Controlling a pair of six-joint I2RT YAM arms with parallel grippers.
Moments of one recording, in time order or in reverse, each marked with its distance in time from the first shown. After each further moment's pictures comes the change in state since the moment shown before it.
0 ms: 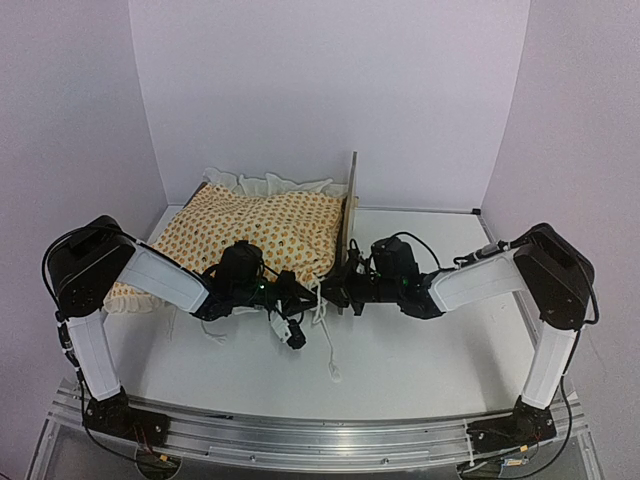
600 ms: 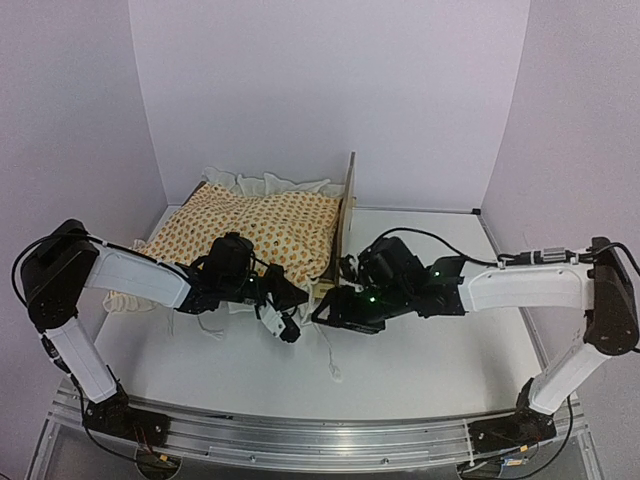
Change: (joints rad) left arm 0.000 -0.164 -0.022 -0.217 -0.088 -0.128; right arm 0.188 -0.275 0.092 -0.727 0.211 -0.431
